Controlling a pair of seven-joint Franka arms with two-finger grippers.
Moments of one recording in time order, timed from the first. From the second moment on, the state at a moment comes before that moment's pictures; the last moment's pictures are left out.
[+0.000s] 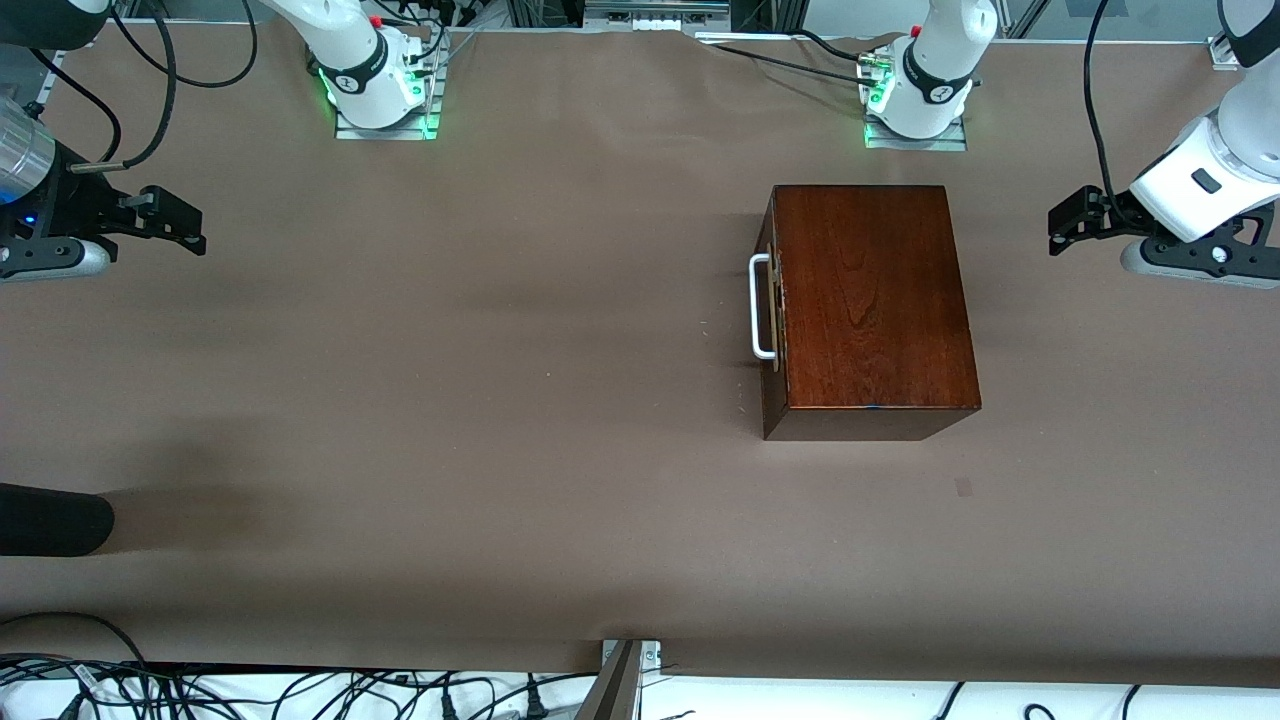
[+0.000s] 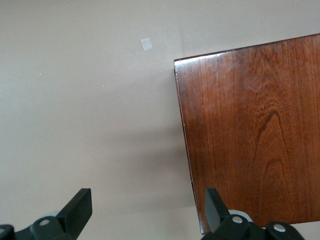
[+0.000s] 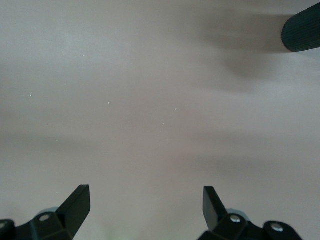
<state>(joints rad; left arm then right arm) -0.01 -0.02 -0.06 -1.69 0.05 1.58 0.08 0.24 0.02 -0.20 -1.63 -0.03 1.60 -0.08</state>
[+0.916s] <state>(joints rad) -0.17 0.23 -0.34 -1.50 -0.04 1.56 -0.29 0.24 0.02 -0.20 -1.63 -0.03 1.60 -0.08</state>
